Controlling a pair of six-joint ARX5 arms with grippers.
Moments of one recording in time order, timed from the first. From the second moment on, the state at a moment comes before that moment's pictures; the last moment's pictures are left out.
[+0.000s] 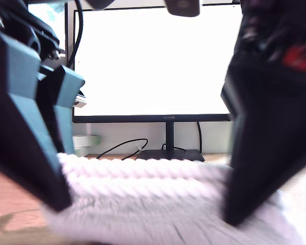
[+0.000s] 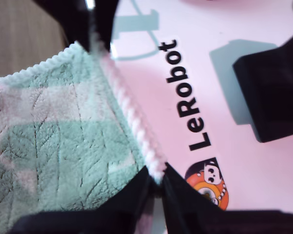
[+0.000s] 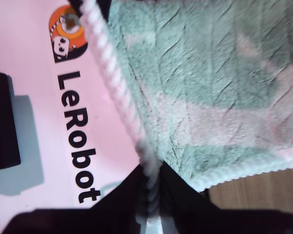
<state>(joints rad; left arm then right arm) -1.03 1.25 0.73 -0.68 0.47 0.66 1.11 1.24 0.75 -0.74 -0.18 -0.24</state>
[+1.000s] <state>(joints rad) -0.76 1.25 0.73 -0.47 0.36 0.74 0.89 1.25 0.81 -0.60 -0.12 -0.32</state>
